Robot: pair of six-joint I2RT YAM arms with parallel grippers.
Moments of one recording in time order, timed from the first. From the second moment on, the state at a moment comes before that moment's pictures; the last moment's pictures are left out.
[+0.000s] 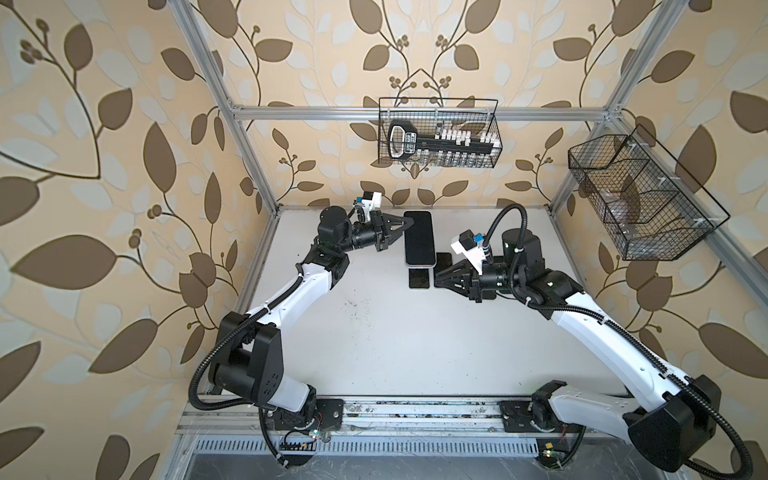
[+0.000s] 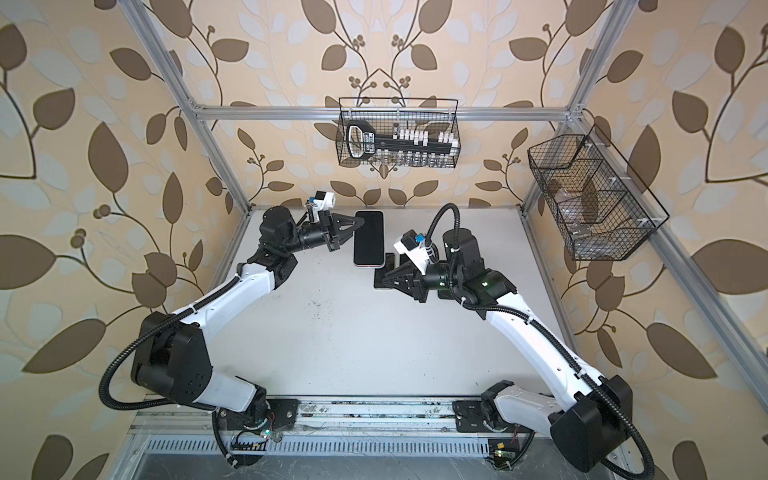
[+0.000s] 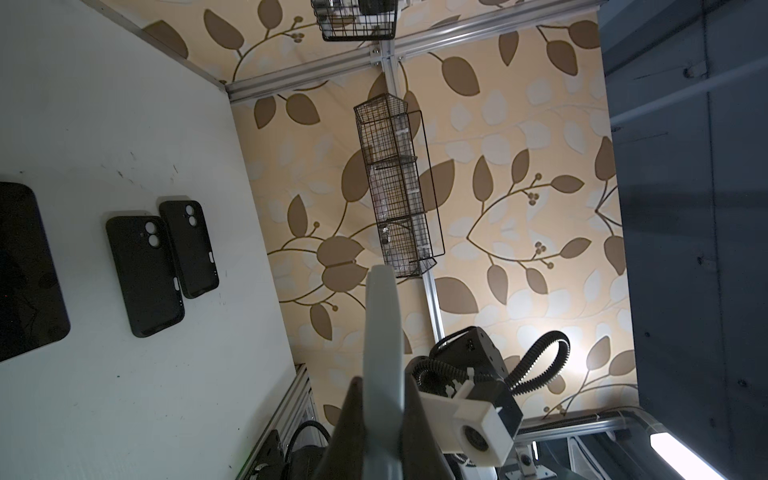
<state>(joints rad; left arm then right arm) -0.31 1.46 1.08 0.49 0.89 -1.41 0.45 1.16 1.04 -0.35 -0.82 -0.05</state>
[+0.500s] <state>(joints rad) -0.31 1.42 1.04 0.50 0.76 -1.42 0.45 1.01 0.98 -0.30 -0.73 0.08</state>
